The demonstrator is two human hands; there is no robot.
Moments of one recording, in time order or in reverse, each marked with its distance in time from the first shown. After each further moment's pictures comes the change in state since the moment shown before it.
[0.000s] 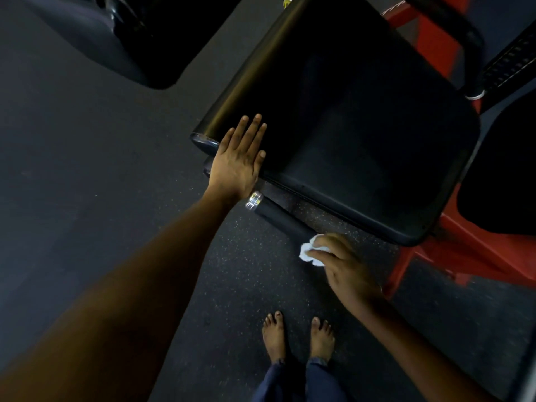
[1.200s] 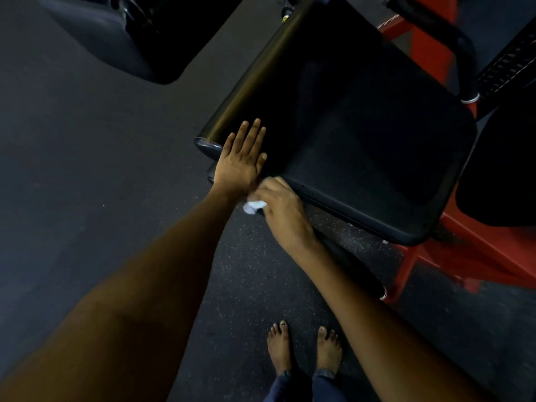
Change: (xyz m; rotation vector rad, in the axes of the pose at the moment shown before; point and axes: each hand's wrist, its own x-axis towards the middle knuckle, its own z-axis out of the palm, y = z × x) left_hand 0.000 0.008 -0.009 0.015 -0.064 -0.023; right_hand 0.110 -0.052 0.035 0.267 0.085 0.026
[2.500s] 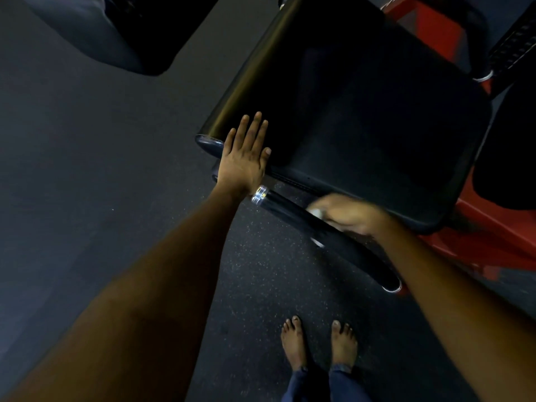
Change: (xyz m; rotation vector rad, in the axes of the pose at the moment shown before) left_hand -0.003 0.002 0.002 -0.038 0.017 -0.028; right_hand -0.007 0.076 -0.058 0.313 -0.730 0.781
